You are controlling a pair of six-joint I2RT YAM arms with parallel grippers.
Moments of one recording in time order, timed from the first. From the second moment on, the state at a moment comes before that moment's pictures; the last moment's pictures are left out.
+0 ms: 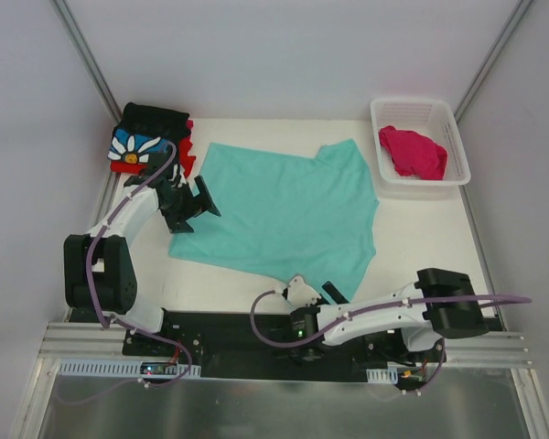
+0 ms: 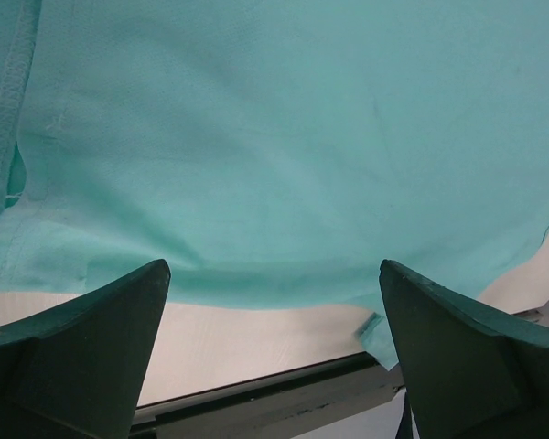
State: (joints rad) left arm -0.04 1.53 1.07 -0.71 0.36 -0.53; right arm 1.66 1.58 1.04 -1.32 0.65 0.99
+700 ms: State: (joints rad) left arm -0.04 1.51 1.07 -0.71 0.39 -0.53; right arm 1.83 1.84 1.11 -1.29 0.59 1.17
